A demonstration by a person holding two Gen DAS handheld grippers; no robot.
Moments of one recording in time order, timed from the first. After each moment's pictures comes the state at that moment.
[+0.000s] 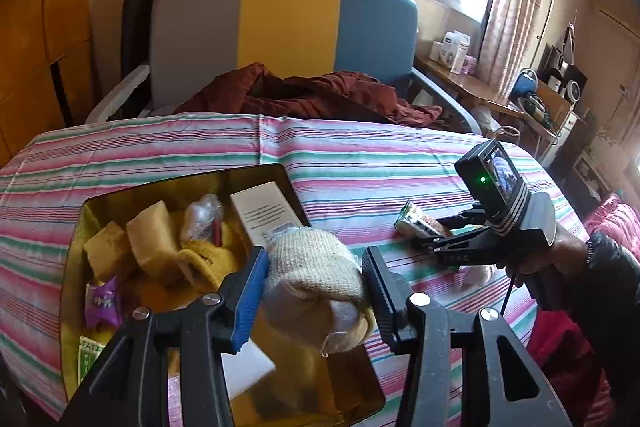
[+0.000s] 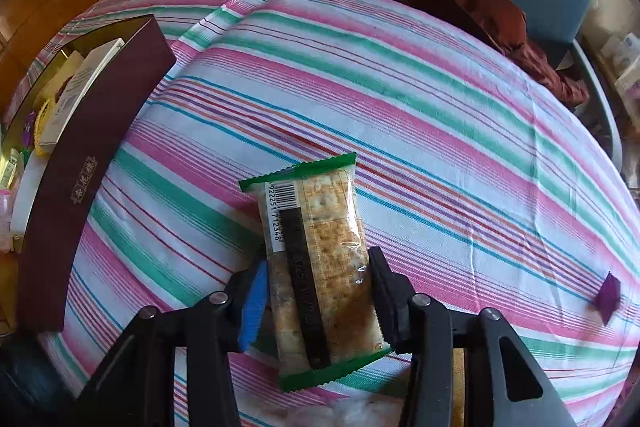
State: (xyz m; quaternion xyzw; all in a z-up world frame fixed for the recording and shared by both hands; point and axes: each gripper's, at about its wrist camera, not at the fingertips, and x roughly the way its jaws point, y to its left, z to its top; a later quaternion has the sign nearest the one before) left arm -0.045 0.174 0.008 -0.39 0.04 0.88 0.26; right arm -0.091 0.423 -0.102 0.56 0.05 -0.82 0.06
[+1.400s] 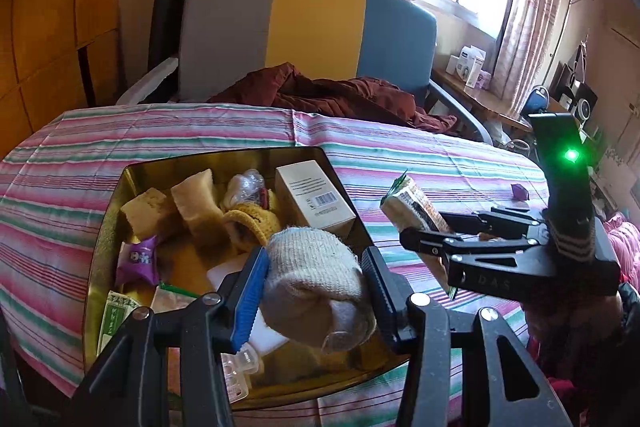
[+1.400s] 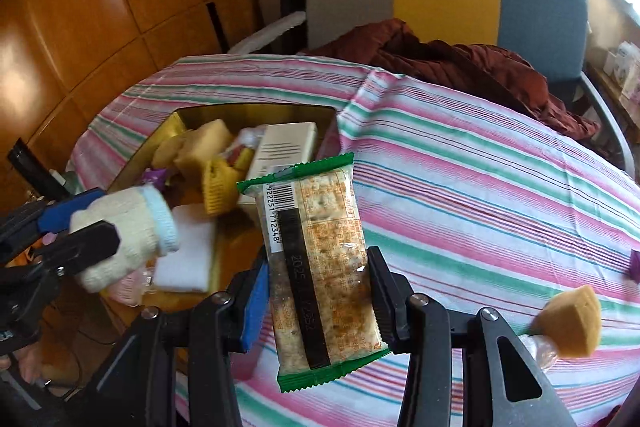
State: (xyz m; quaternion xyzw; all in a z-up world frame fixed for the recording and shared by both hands) left arm -0.013 0.118 0.006 -0.38 0.01 0.90 0.23; right arm -0.031 0.303 -0.027 0.44 -0.02 -0.89 0.11
